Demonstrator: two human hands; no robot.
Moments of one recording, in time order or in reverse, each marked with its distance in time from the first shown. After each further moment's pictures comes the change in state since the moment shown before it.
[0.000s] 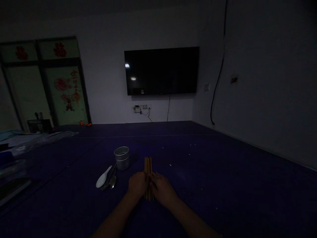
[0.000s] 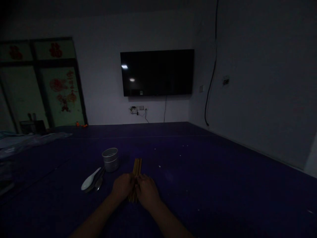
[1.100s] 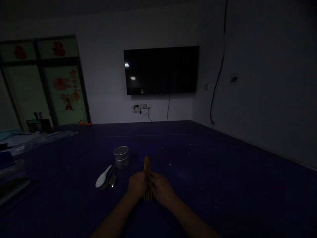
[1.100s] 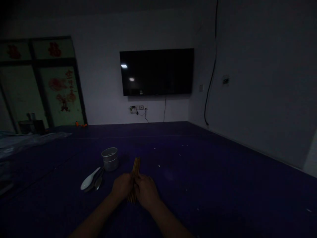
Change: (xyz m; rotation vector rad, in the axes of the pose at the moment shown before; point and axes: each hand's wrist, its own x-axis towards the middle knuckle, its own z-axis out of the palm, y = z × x) left_hand -0.002 0.002 -0.003 0.055 -0.034 0.045; right_hand -0.003 -0.008 -0.009 0.018 -0.018 -0.037
